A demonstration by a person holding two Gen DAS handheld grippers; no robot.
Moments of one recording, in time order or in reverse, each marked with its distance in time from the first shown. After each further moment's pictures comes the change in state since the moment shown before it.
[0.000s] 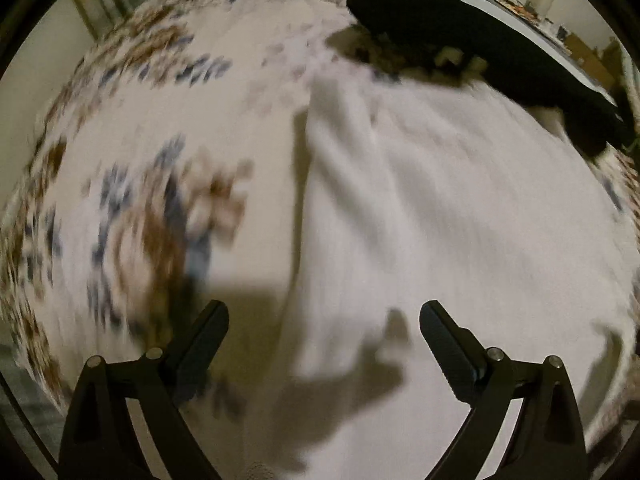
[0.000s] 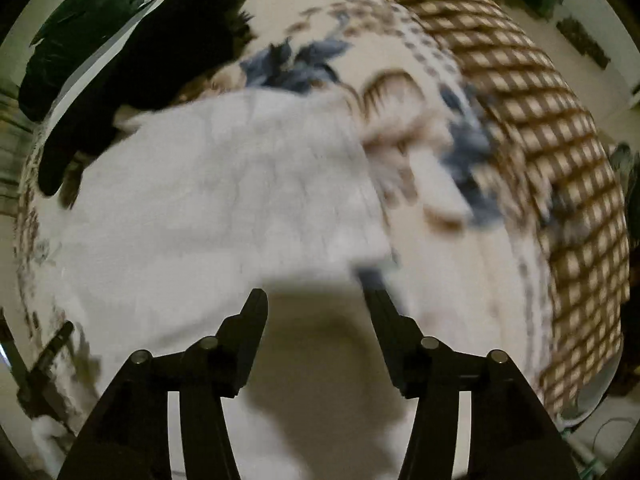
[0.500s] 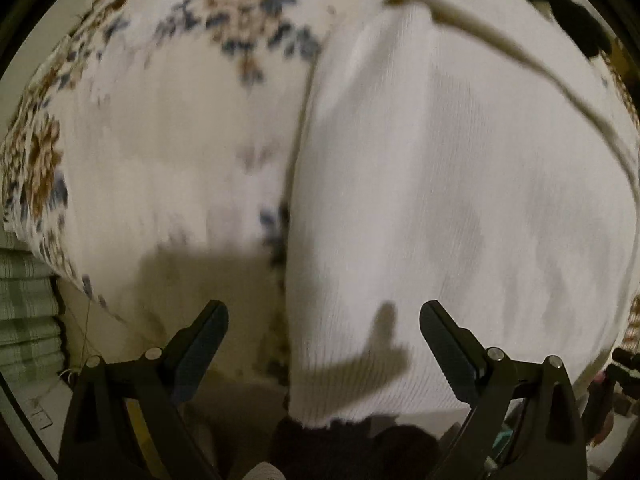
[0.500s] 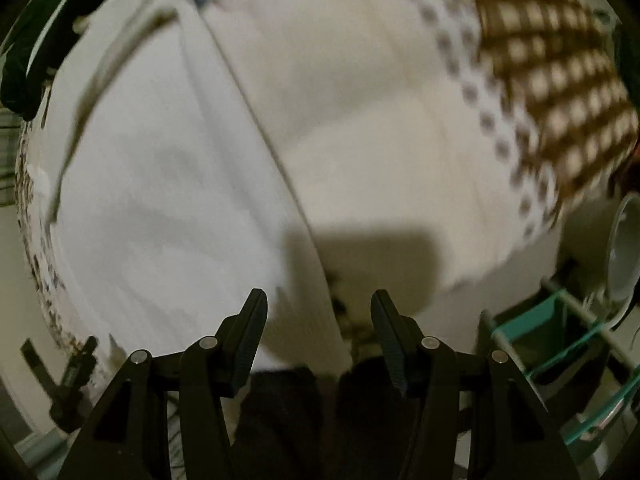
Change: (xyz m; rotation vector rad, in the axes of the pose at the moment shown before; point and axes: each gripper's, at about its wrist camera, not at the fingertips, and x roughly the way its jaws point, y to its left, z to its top) left arm -0.006 0.033 -0.218 -0.083 0.188 0.022; right arm 0.024 -0.140 -0.221 0.133 0.281 0.083
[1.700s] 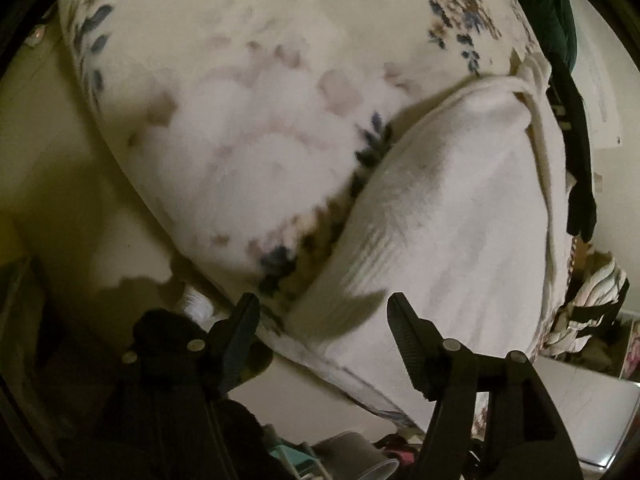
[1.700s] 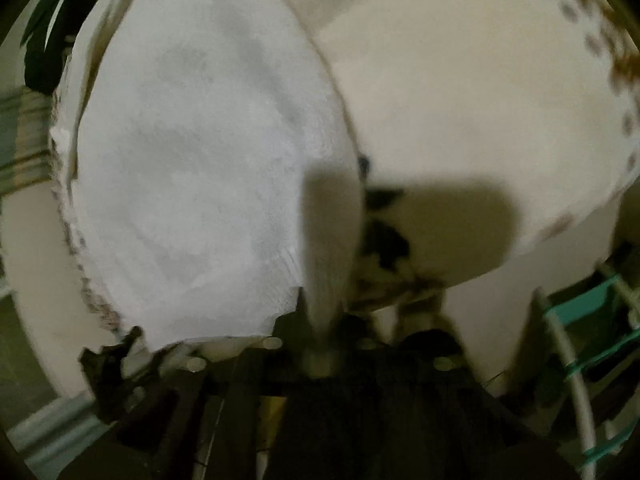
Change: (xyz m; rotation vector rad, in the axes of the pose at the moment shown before) left arm 0.014 0.096 -0.113 -0.670 0.028 -0.453; right arm 0.043 0.040 -0.014 -0.043 0.085 0.149
